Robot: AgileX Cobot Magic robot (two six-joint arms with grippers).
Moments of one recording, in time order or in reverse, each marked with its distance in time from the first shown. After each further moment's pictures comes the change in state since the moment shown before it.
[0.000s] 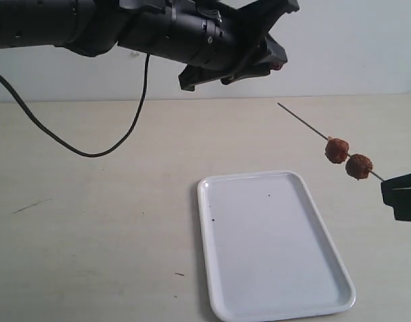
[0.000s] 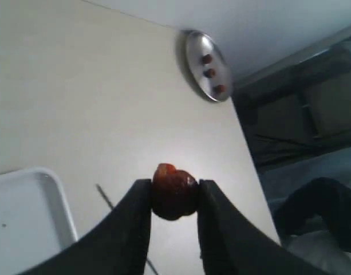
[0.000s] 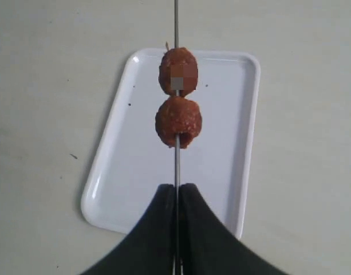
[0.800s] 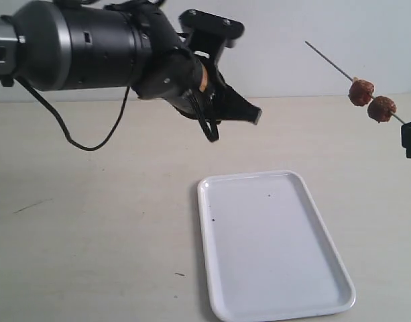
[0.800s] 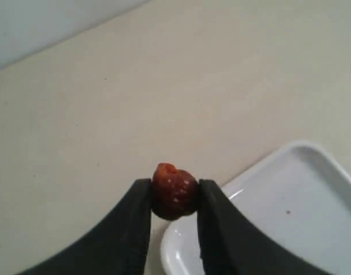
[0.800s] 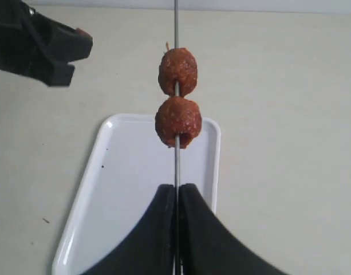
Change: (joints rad) left arm -0.067 0.108 0.000 1.388 0.122 -0.669; right arm 0.000 0.000 -0.072 -0.208 -0.066 0.164
